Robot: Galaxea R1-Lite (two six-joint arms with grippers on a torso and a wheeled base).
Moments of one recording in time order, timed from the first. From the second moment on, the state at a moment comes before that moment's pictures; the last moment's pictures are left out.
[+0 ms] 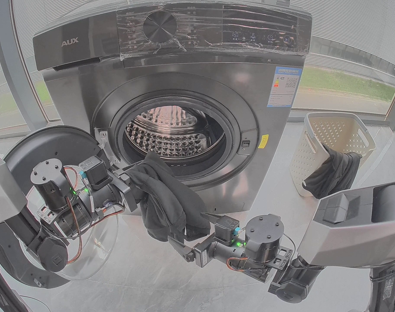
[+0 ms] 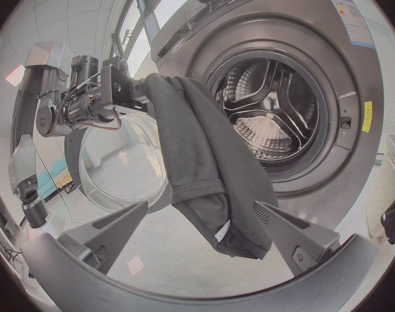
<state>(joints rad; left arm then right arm) -0.36 1.88 -0.42 -1.55 -0.32 0.01 0.87 2.30 -0.67 -1.51 -0.04 0.07</state>
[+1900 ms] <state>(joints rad) -0.36 1.93 -0.40 -1.55 -0.32 0.01 0.78 2.42 -0.97 -1.46 -0.12 0.03</state>
